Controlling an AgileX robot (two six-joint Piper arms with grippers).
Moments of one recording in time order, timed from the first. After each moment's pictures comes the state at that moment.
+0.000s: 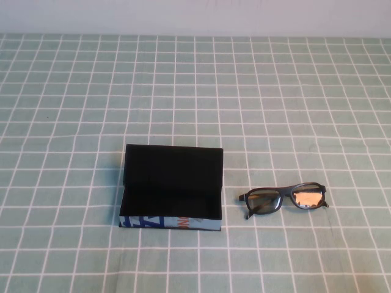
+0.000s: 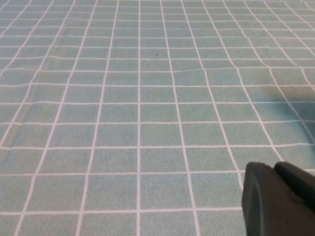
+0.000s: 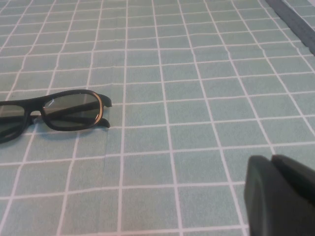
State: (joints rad) right arm 0.00 -0.01 0.02 0.06 0.39 0.03; left arm -0.16 -0.01 0.02 0.20 0.36 -0.24
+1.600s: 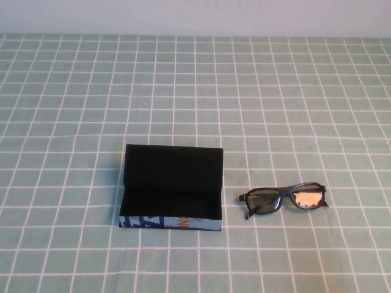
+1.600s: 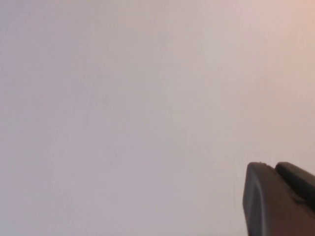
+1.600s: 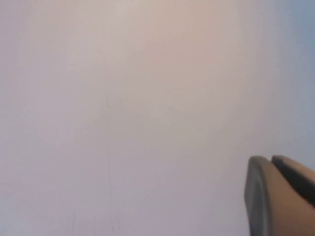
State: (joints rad) right arm 0.00 -0.01 0.03 0.06 -0.38 0.03; left arm -0.16 -0.01 0.03 0.26 -0.28 -0.24
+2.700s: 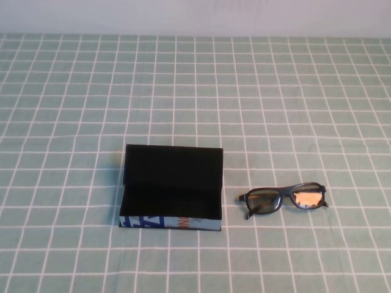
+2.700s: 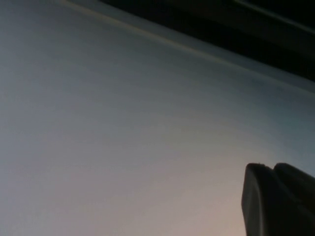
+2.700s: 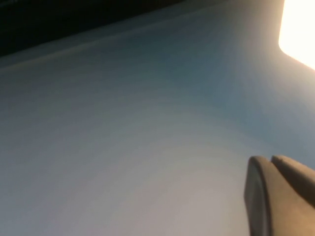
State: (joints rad) right arm 0.00 0.01 -0.58 0.05 -0.35 0.26; left arm -0.16 0.09 -0.41 -0.17 -0.67 -0.14
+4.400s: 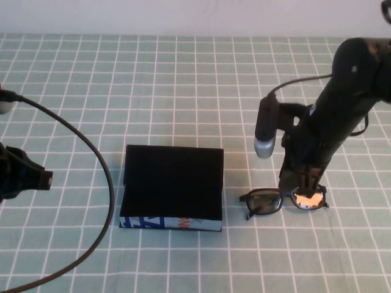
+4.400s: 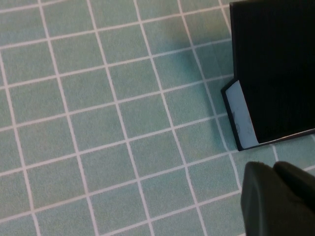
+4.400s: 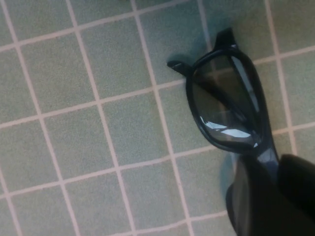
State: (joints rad) right arm 0.38 1.81 -1.42 0.25 1.11 -1.08; left arm -0.16 1.10 -0.86 -0.27 0.82 0.26
